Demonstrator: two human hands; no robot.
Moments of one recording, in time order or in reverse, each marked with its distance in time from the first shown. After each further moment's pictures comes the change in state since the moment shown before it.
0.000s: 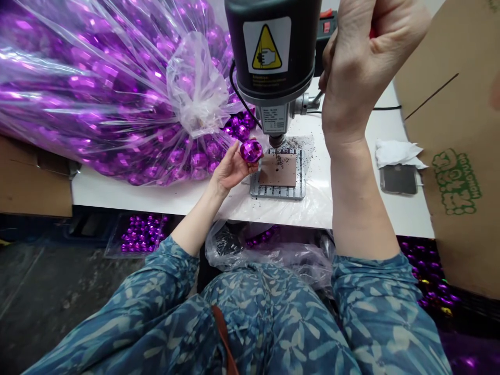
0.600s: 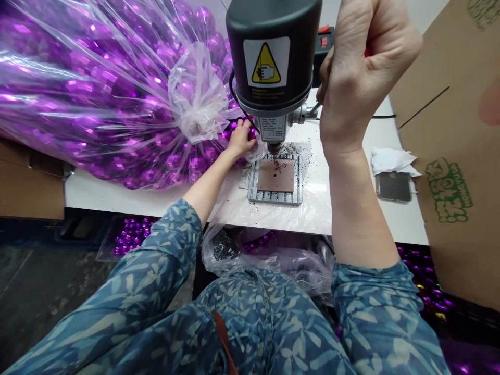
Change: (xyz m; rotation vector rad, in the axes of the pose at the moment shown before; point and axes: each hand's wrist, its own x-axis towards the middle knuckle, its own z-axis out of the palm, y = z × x) left_hand 0.112 0.015 -0.020 1.107 0.378 0.109; right_hand -0.004 -0.019 0.003 -0.048 -0.025 0.049
